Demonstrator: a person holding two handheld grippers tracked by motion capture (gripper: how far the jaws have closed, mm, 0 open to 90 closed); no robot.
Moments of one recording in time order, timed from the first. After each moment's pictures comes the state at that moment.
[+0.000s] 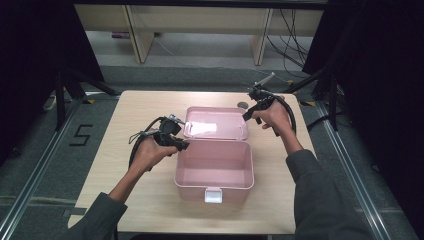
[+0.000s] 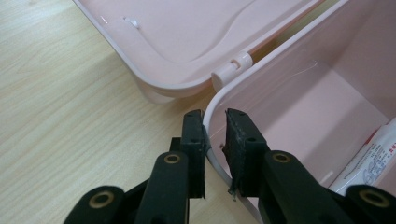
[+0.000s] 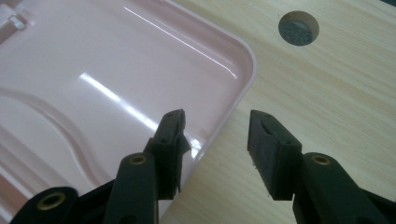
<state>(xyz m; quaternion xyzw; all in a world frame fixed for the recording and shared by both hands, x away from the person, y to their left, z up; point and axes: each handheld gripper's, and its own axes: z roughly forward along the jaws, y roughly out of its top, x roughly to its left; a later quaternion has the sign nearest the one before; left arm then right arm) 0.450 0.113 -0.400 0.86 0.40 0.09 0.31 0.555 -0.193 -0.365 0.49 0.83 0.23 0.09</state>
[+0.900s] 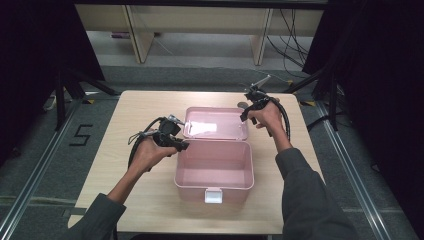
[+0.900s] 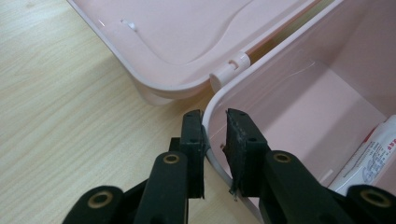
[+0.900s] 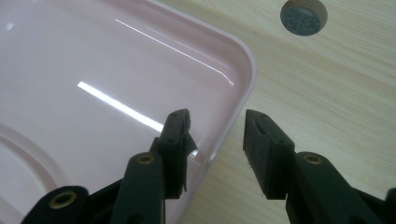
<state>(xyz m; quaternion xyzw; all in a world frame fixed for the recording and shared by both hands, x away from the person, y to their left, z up) 0.449 0.115 -0.401 0.86 0.39 0.09 0.31 0.571 -0.185 -0.384 0.54 0.81 0.20 0.07</state>
